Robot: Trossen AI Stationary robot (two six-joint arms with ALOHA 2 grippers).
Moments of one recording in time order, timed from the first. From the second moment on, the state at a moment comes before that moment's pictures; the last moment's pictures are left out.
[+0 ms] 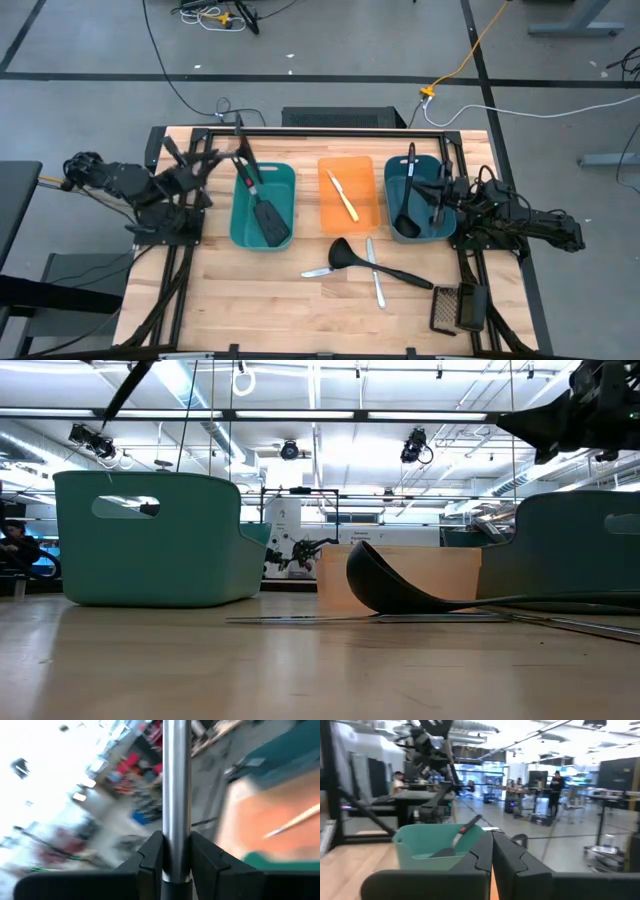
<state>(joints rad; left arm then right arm) -0.44 0.45 0.77 -0.42 -1.13 0.68 -0.19 0.01 0.10 0.08 0.05 -0.06</state>
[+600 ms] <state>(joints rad) -0.05 0.66 0.74 -0.53 -1.12 1.26 -0.19 0.01 0.10 0.08 0.12 -0.07</state>
